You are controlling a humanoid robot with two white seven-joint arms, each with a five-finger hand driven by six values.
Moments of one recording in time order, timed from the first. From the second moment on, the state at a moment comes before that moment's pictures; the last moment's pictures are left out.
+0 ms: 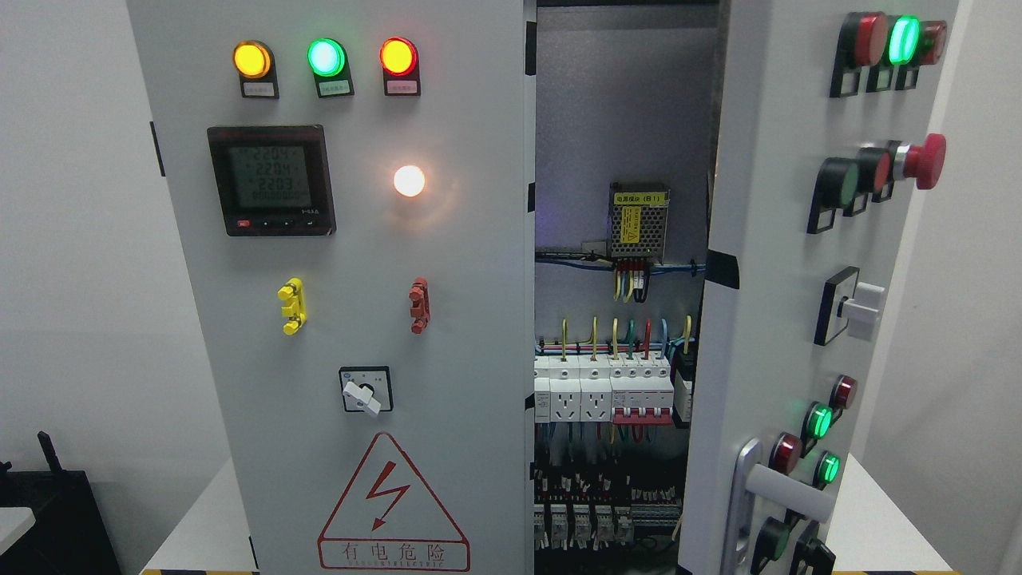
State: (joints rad) left arm 0.65 0.13 -0.02 -0.92 0.30 -0.11 -0.25; right arm 0.14 0.12 0.10 -0.13 0.00 0.04 0.03
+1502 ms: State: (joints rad) left arm 1.00 0.78 0.33 -1.61 1.06 -0.50 -0.74; right arm 0.14 0.12 0.10 -0.13 0.00 0.04 0.03
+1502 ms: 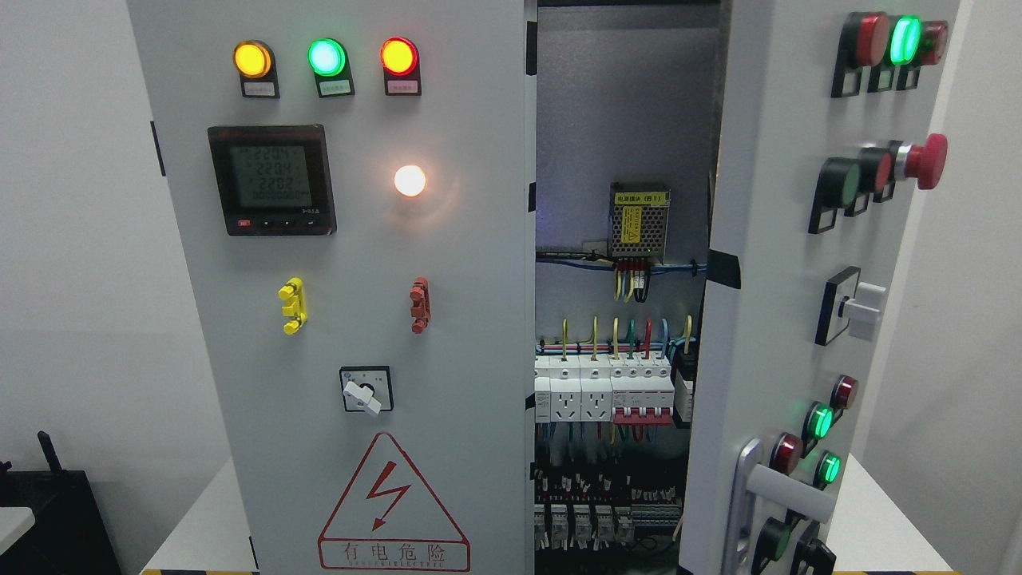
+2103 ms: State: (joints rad) left arm 1.00 1.01 0.66 -1.65 1.37 -0.04 -0.86; right arm 0.14 0.12 0.10 -0.13 0.00 0.04 0.03
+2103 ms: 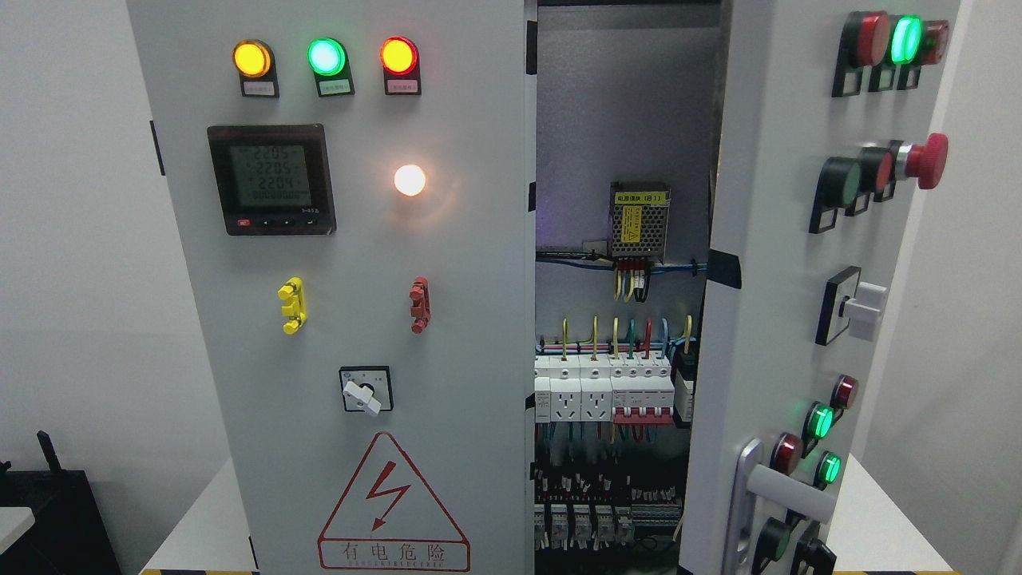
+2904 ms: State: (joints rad) left arm 0.94 1.29 0.94 -1.69 1.55 0.02 -0.90; right arm 0.14 0.12 0.10 -0.13 0.00 0.04 0.03
